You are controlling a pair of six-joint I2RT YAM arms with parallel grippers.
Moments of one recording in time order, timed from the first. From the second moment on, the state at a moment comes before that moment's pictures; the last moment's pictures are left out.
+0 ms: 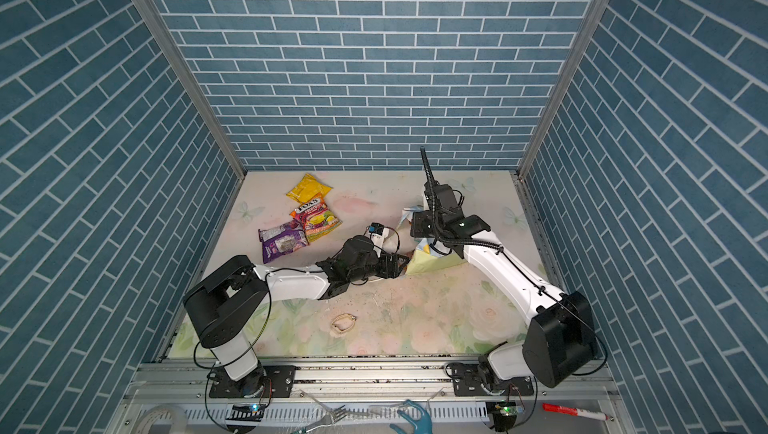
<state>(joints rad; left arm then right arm) -0.86 1.76 0.85 0.40 0.12 -0.64 0.54 1.40 1.17 -0.52 -0.04 0.42</state>
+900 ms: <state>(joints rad) -0.88 1.90 0.96 0.33 0.12 -0.67 0.54 1.40 1.17 -0.52 -0.04 0.42</state>
